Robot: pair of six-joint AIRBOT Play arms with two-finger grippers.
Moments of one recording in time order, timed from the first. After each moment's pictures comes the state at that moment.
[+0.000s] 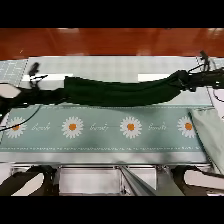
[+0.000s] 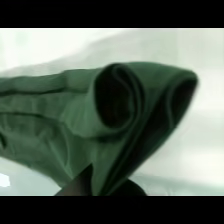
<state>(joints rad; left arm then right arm) -0.02 -1.10 0.81 0.84 -0.90 -1.32 -0.31 -1.41 1.19 -0.81 1.18 1.25</state>
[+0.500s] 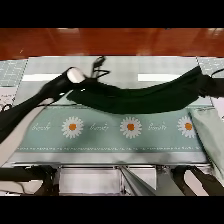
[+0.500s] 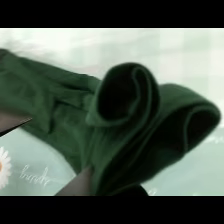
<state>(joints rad) -0.53 -1.63 1.35 0.80 -0.87 -1.36 -0.32 -0.86 1.02 -0.86 1.30 1.33</state>
